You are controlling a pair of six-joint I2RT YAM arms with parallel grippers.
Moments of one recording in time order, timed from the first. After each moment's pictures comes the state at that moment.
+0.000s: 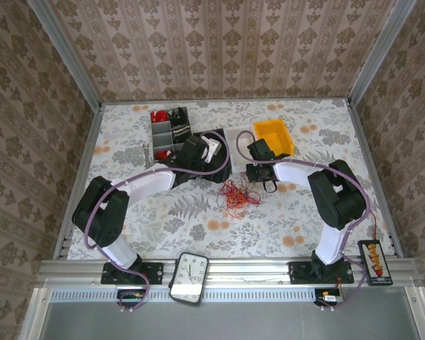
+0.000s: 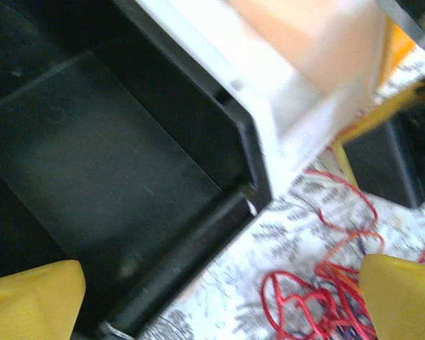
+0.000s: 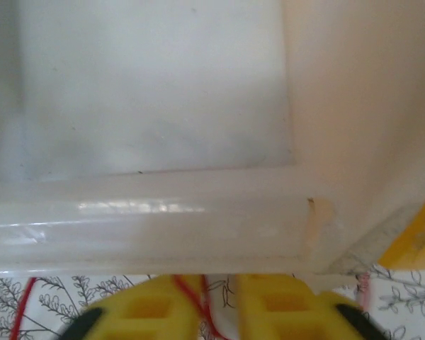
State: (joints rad) left arm -0.69 1.64 1.02 -0.17 0.15 -0.16; right arm 0.45 1.82 1.03 -0.29 0.09 0.38
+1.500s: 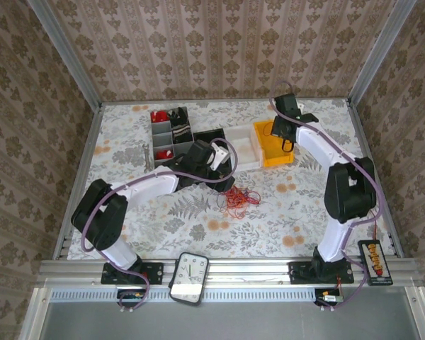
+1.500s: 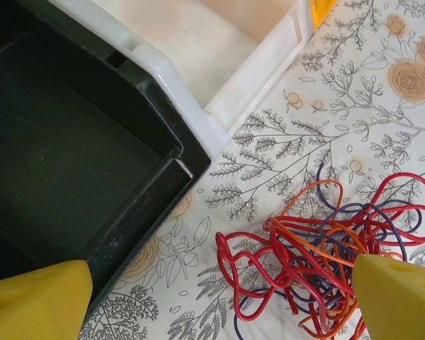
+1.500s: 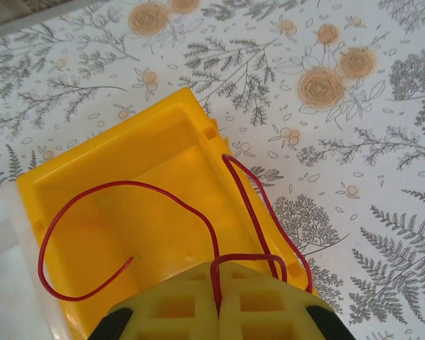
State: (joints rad) left arm -0.76 1.62 1.02 -0.23 0.13 -0.06; right arm 0.21 1.85 1.52 -0.62 0.31 0.51
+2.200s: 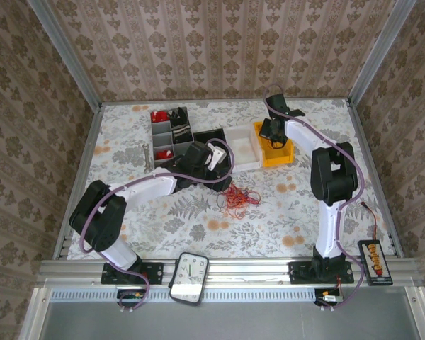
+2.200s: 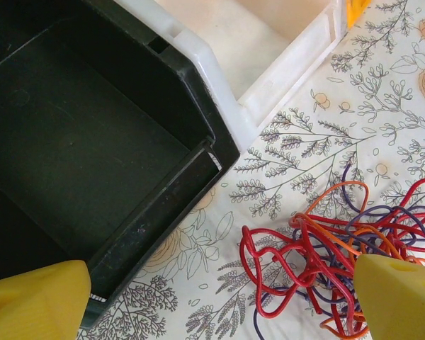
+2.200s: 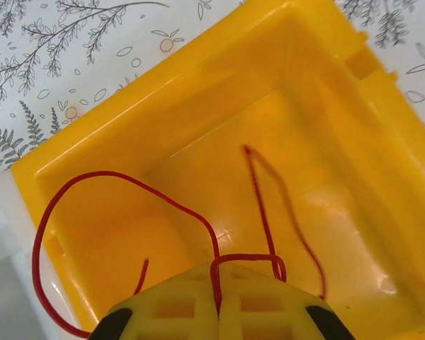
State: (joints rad) left arm -0.75 1.61 1.00 -0.21 0.10 -0.09; right arm 0.20 2.08 1.67 -0.65 0.08 0.62
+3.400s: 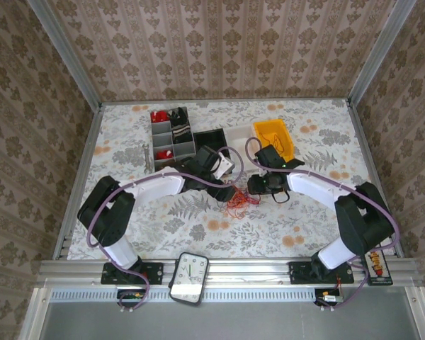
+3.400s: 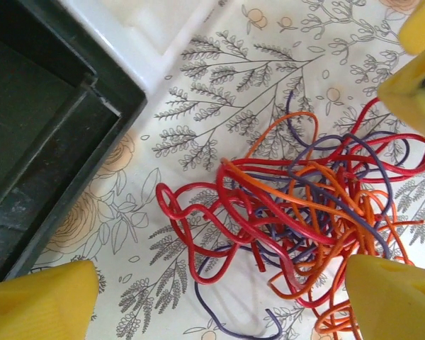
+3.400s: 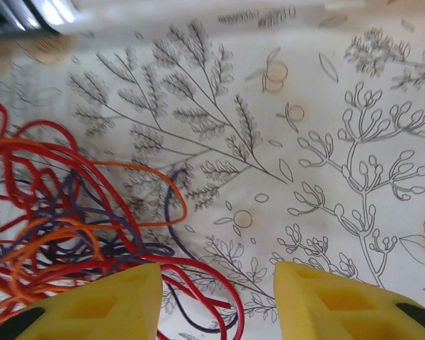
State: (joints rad) left arm -0.80 1.68 1.05 -0.34 0.19 -0.01; right arm 0.48 1.56 0.93 -0.56 -0.06 0.40
